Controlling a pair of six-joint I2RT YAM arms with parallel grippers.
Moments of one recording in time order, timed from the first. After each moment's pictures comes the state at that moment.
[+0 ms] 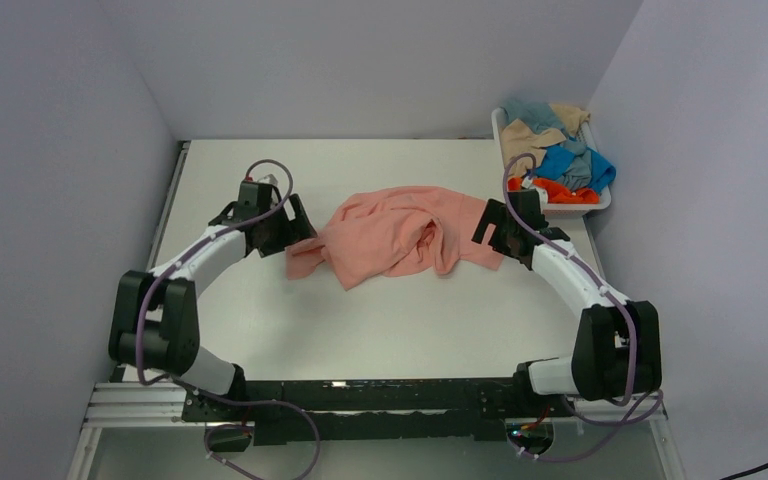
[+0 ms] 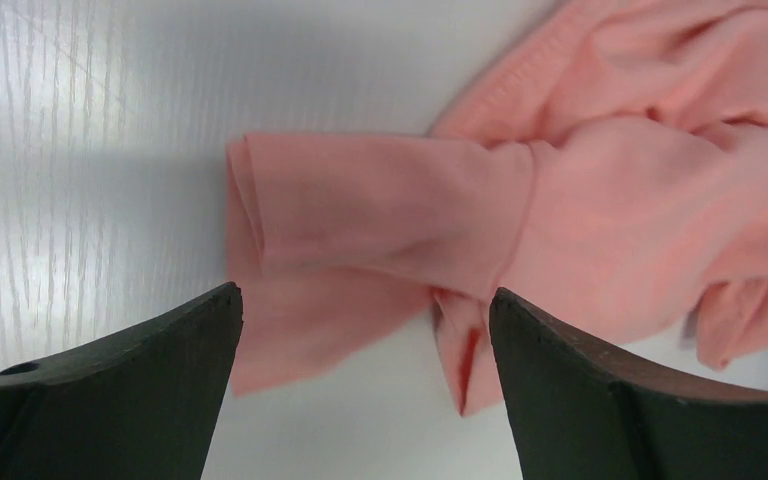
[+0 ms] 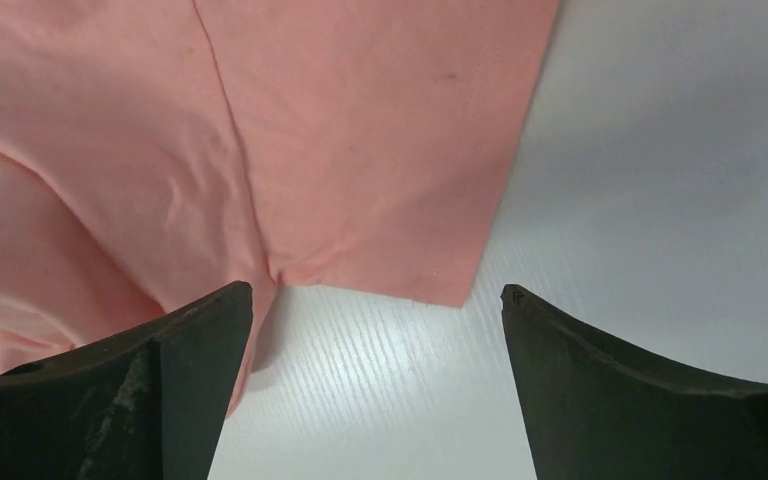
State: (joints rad) left arm -0.17 1.58 0.96 -0.28 0.14 -0.56; right arm 0.13 1.38 0.84 -0.33 0.15 0.48
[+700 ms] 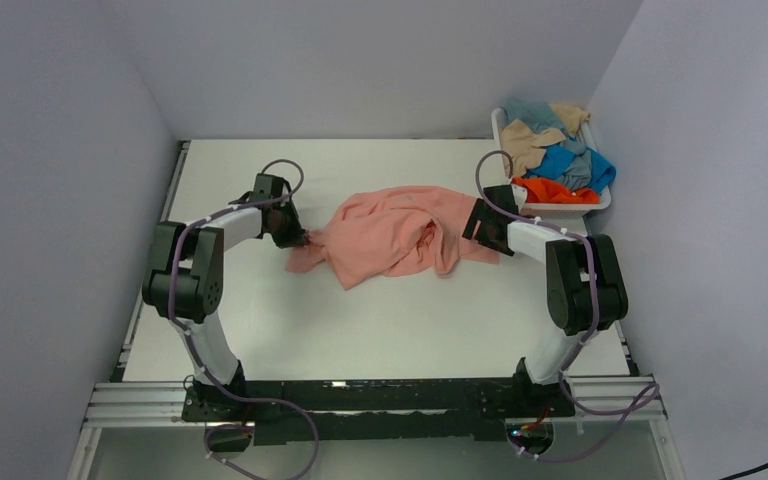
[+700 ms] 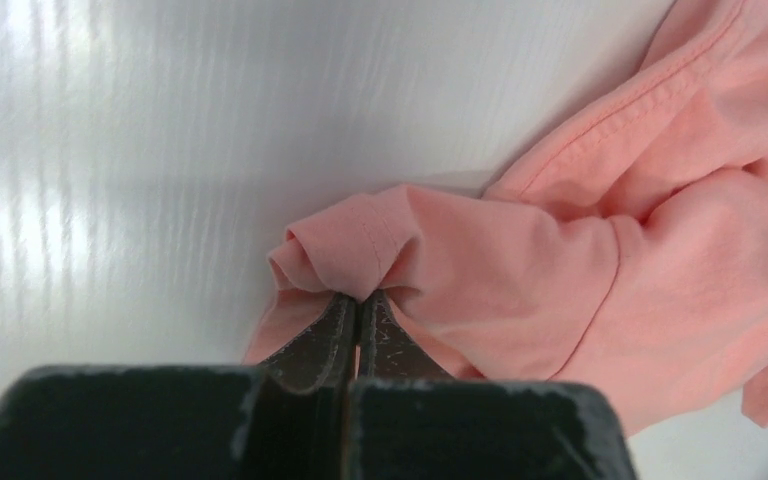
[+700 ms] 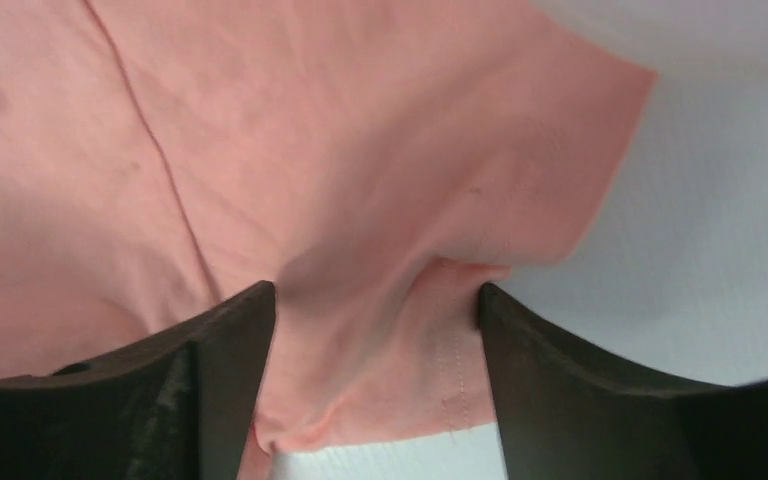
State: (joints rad) left arm -0.17 1.81 1.08 -0.27 0.16 -0.56; right arm 0.17 1.75 0.96 -0.15 0.24 0.50
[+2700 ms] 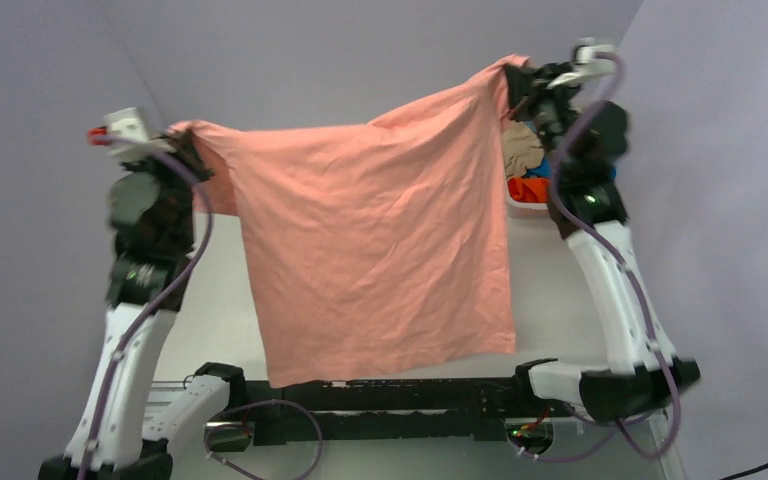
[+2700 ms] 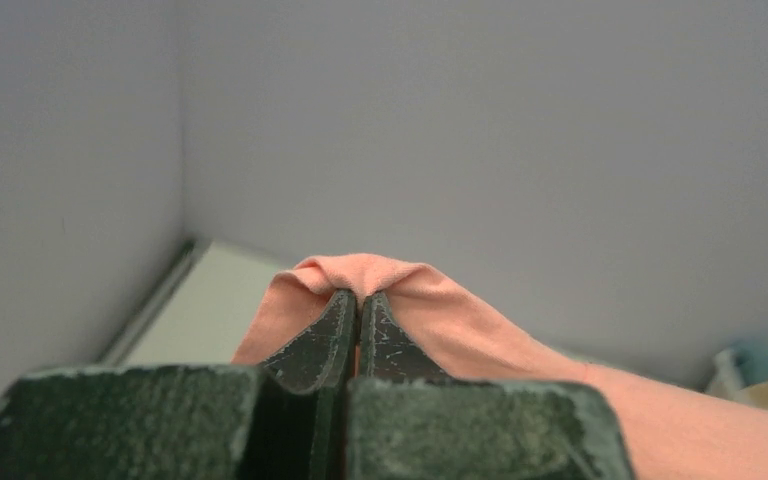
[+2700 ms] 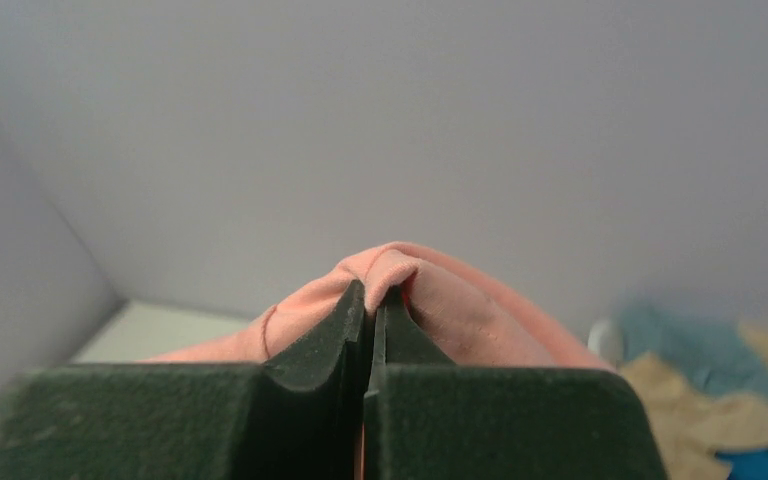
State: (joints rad) left arm -0.17 0.91 1.20 -0.12 -0.38 -0.23; right arm 0.21 1.28 1.51 0.06 -0.07 0.16
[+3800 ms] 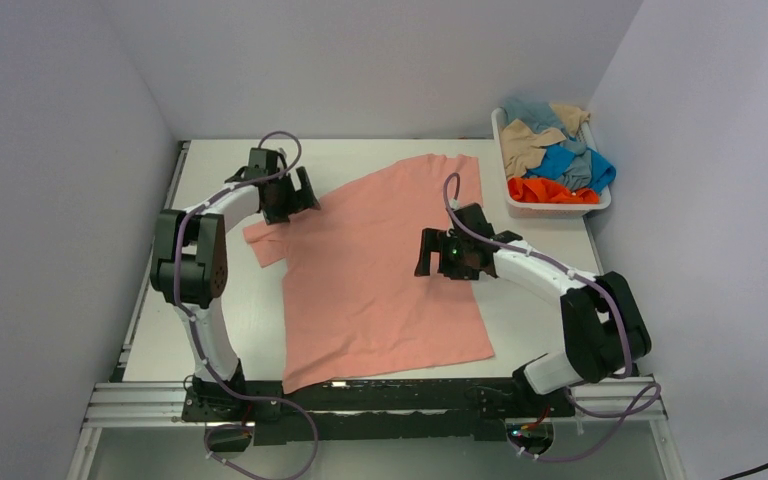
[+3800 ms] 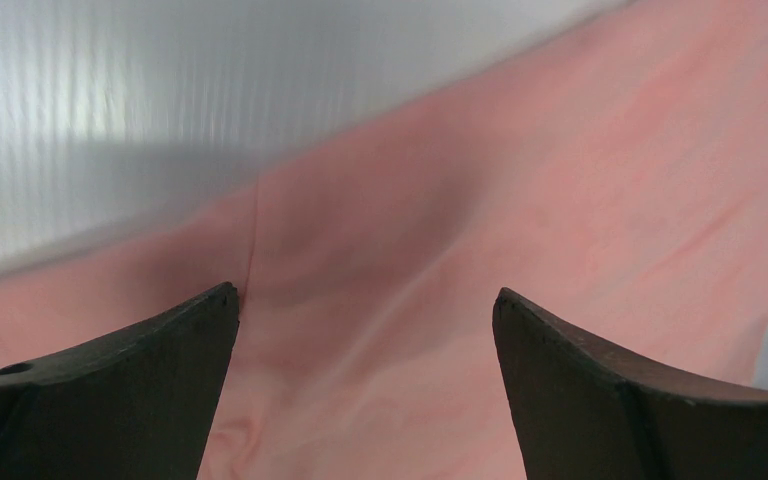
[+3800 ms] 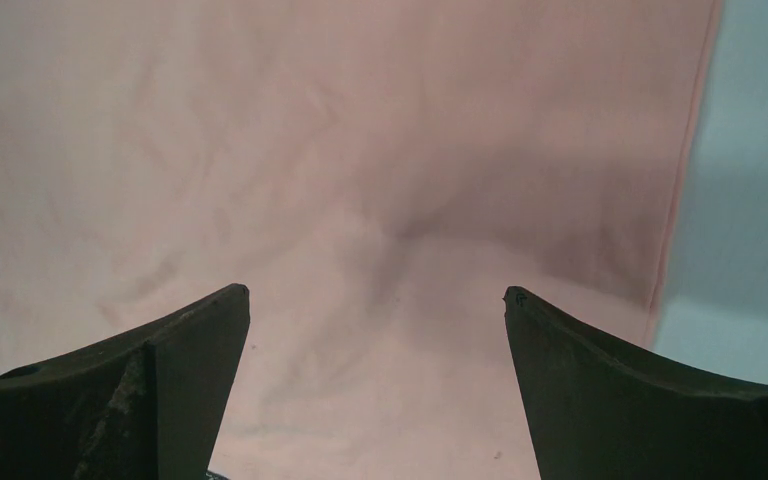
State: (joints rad) left arm -0.13 1.94 1.38 -0.31 0.19 -0.46; right arm 0.44 1.46 0.86 -0.35 -0.15 0.48
